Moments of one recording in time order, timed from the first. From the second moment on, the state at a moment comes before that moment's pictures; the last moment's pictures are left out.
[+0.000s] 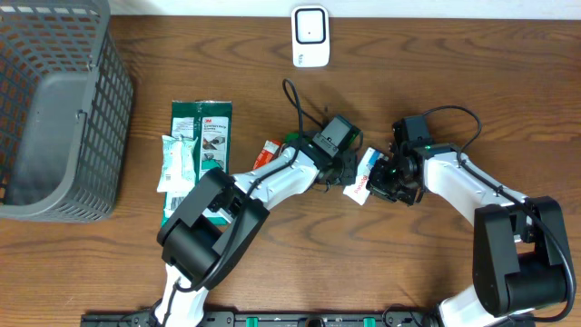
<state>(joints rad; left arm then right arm) -0.74 2.06 1.29 -0.32 0.19 -0.65 0.19 1.74 0.91 -0.60 -0.28 0.62</state>
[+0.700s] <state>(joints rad) -0.73 2.07 1.30 -0.37 0.35 -0.65 0.19 1.75 0.90 -0.36 -0.12 0.51</state>
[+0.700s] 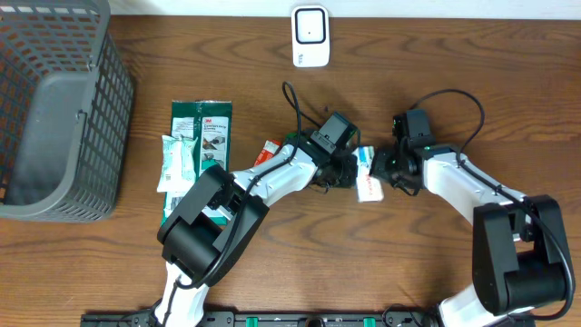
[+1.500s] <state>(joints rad) -0.68 2.07 1.30 -0.35 0.22 -0.67 0.17 1.75 0.94 -0.62 -0.16 0.40</state>
